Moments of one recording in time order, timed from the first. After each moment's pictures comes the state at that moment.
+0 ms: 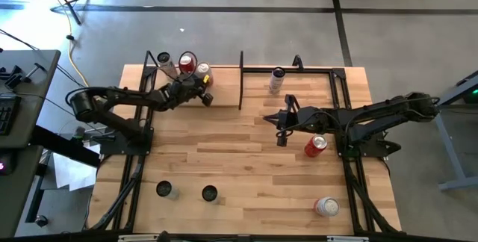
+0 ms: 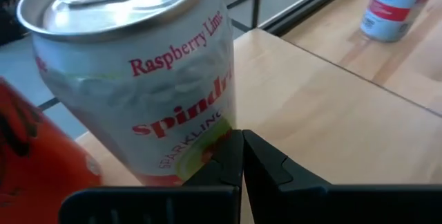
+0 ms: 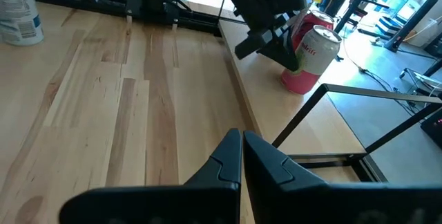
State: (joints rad) left arm 0.56 1.41 0.49 0.42 -0.28 -0.07; right arm 0.09 1.17 0.68 0.12 0.36 -0.18
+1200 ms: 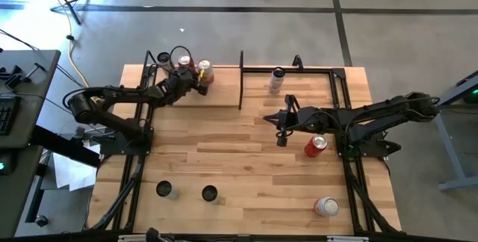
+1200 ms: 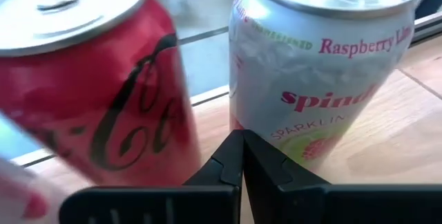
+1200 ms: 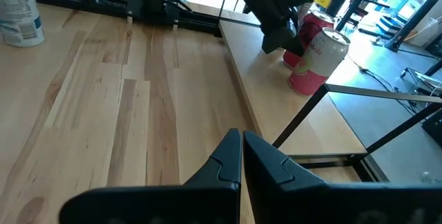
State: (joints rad) left arm 0.64 1.39 0.51 0.32 -0.44 -0.25; right arm 0.09 1.17 0.68 0.12 0.36 -0.18
